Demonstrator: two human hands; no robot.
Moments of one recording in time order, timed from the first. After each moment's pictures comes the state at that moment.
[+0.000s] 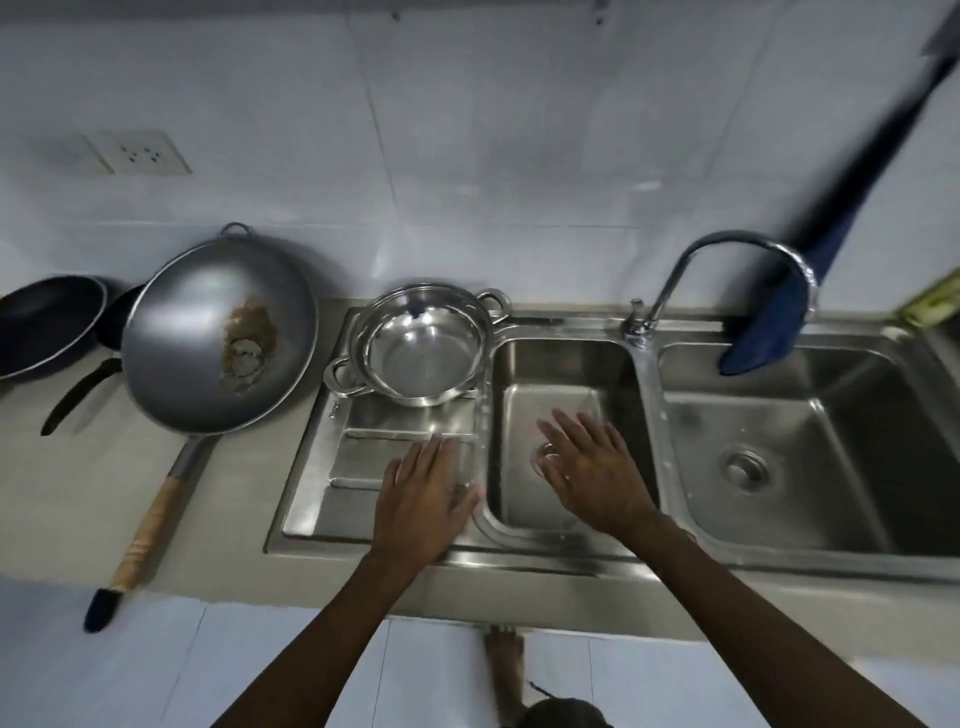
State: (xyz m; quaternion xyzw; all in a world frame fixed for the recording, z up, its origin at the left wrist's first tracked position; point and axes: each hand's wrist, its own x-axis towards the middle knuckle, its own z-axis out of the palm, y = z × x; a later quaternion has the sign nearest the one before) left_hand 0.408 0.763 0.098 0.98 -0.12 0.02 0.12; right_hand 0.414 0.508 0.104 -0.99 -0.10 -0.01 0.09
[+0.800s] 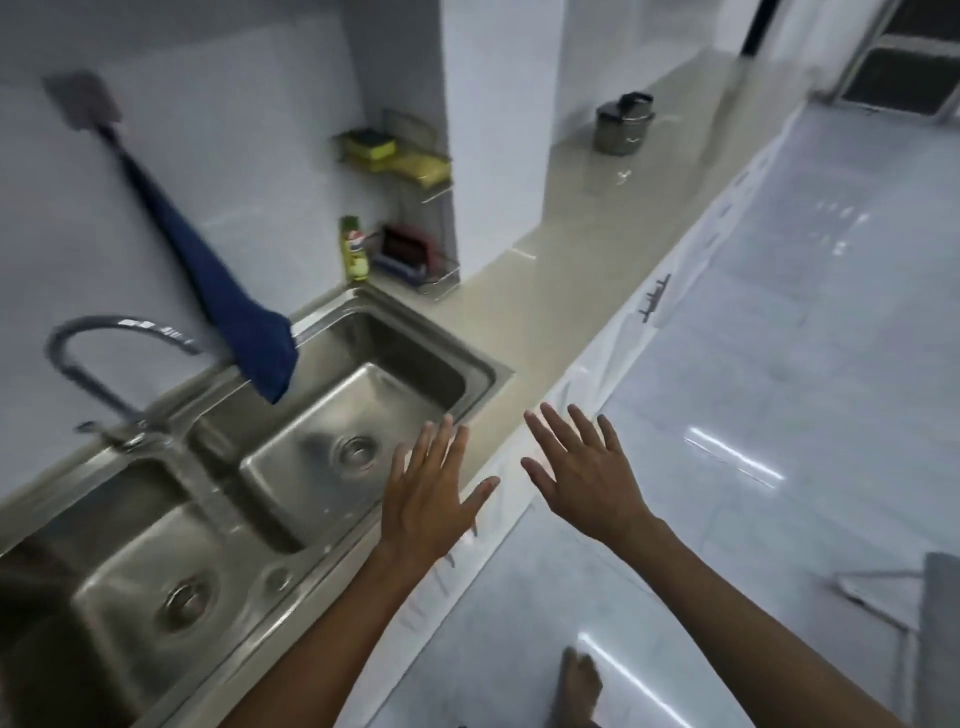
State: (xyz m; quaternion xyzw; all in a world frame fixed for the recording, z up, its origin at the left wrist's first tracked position) left_hand 0.204 0.269 0.122 0.82 -0.57 -0.02 0.09; right_hand 0.020 0.146 0.140 -0.93 0.37 -0.05 0.04
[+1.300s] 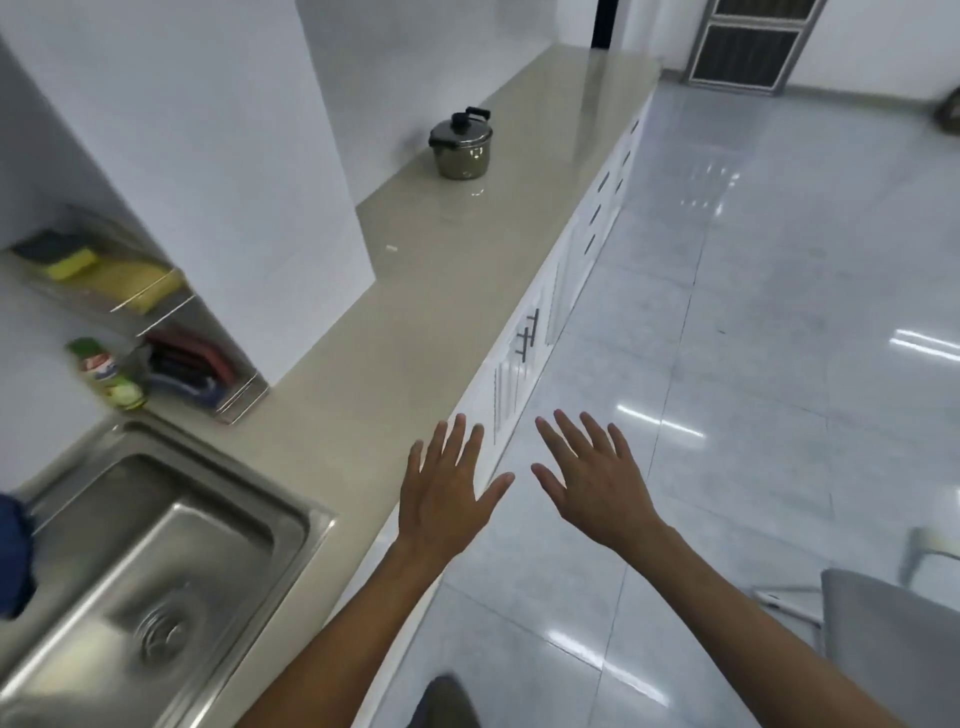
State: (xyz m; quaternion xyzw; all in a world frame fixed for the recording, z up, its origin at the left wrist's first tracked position) left_hand 0.072 -0.098 0.123 0.75 -0.66 -0.05 0.07; right_hand -0.128 -0.162 0.142 -0.87 0.49 -0.01 0.06
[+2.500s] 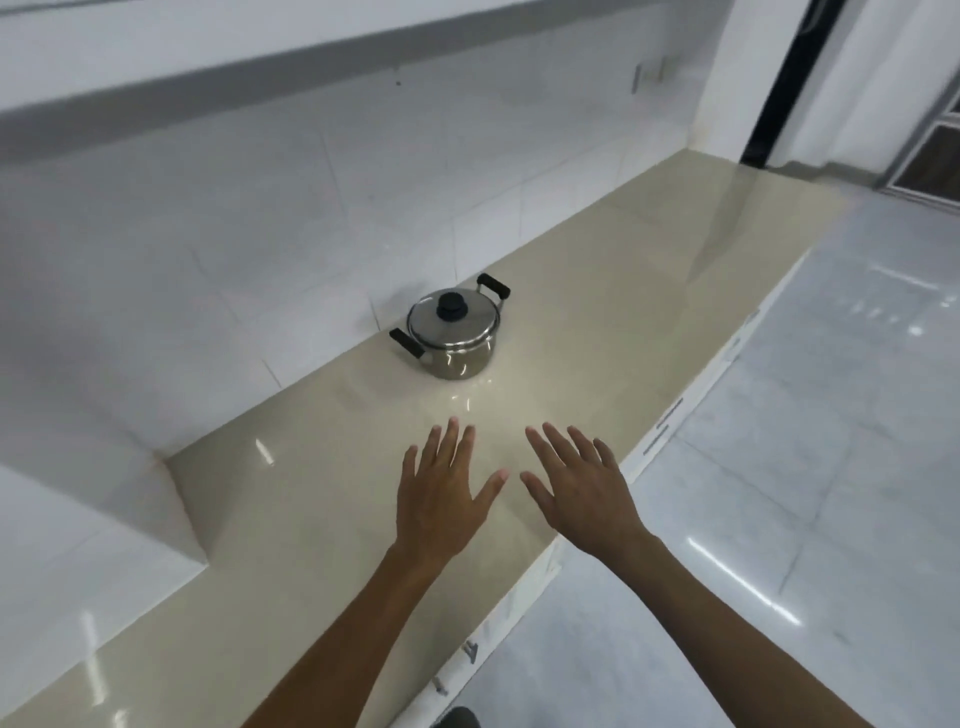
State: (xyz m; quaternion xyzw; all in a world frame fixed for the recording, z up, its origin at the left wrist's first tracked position) left_hand 0.124 -0.886 0.139 0.86 -0.50 0.01 0.11; right_hand -0.038 -1.006 0.152 -0.94 0.33 -0.04 0.05
